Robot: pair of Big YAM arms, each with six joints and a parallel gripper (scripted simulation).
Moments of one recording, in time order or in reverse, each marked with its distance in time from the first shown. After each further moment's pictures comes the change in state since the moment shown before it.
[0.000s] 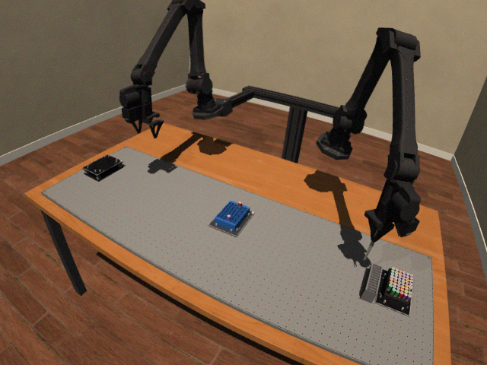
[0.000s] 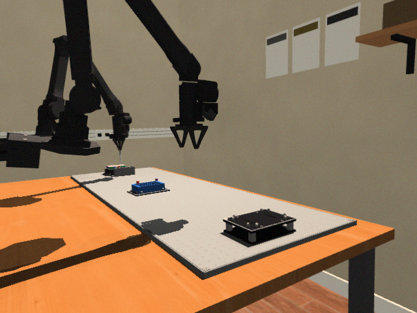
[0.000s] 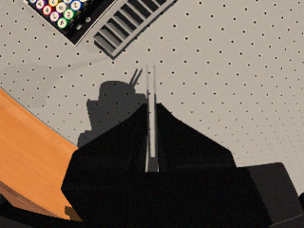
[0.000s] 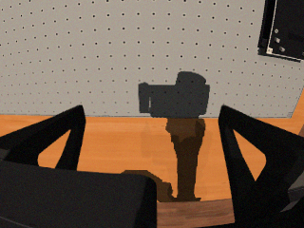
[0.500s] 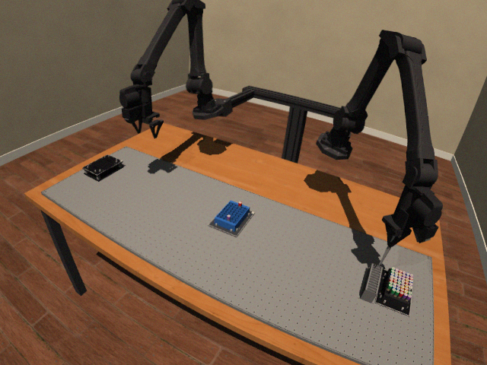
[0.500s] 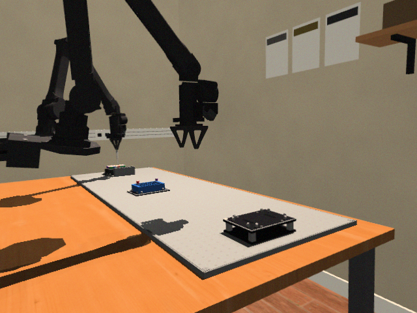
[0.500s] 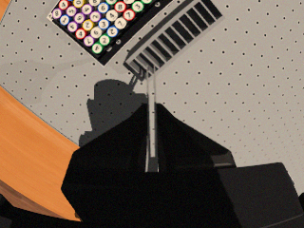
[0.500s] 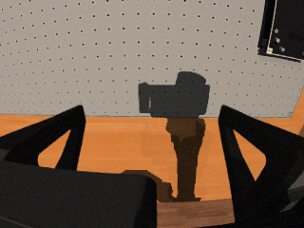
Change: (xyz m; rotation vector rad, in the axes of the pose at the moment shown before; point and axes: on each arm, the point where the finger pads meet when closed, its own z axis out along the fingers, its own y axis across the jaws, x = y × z) left arm -0.036 0.041 0.001 0.000 0.003 0.003; right arm 0.000 0.000 0.000 0.000 0.000 0.000
